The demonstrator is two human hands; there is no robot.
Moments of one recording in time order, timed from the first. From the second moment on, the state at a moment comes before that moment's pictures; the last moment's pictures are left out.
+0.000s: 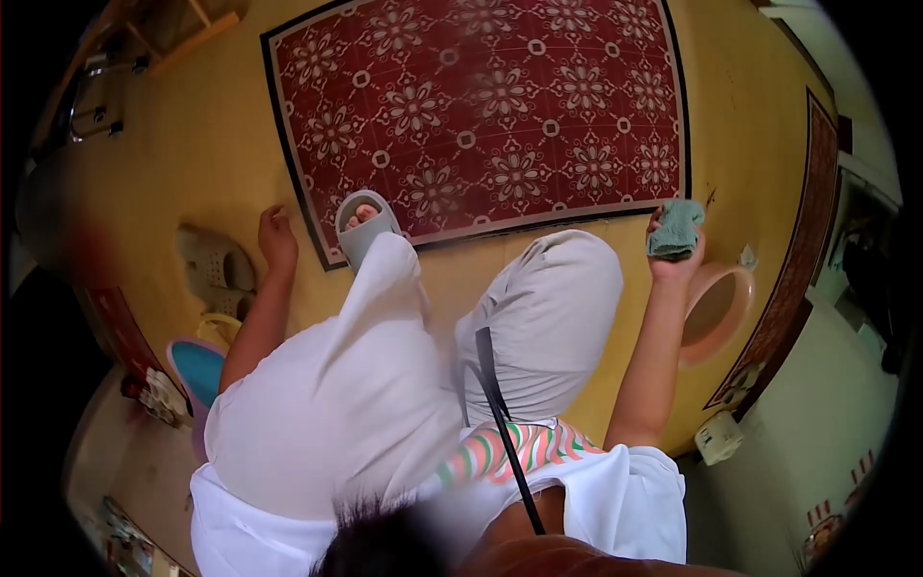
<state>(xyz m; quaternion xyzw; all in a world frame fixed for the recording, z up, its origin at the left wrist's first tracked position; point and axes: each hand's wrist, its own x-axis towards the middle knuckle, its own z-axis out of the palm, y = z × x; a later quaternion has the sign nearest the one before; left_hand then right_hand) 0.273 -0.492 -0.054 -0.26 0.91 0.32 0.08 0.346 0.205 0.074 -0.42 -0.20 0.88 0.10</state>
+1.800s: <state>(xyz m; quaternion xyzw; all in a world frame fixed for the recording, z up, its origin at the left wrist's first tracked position) -0.009 -0.496 0.440 -0.07 0.79 0.60 0.06 0.070 0.242 0.422 -0.10 0.74 0.57 -0.36</state>
